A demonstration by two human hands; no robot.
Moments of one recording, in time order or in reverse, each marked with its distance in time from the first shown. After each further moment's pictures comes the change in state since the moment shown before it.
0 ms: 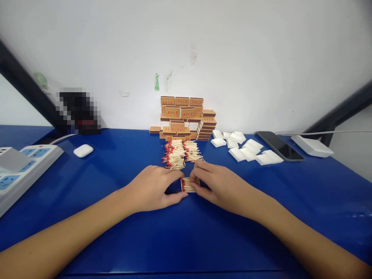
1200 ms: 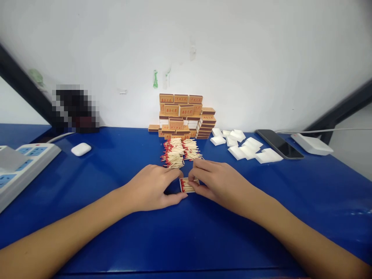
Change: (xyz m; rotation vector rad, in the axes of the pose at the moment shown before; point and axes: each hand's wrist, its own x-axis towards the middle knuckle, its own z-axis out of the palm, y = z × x) left_hand 0.000 0.003 -0.002 -0.025 -0.033 -0.023; right_hand 0.001 -0.001 -0.001 -0.158 0.049 -0.080
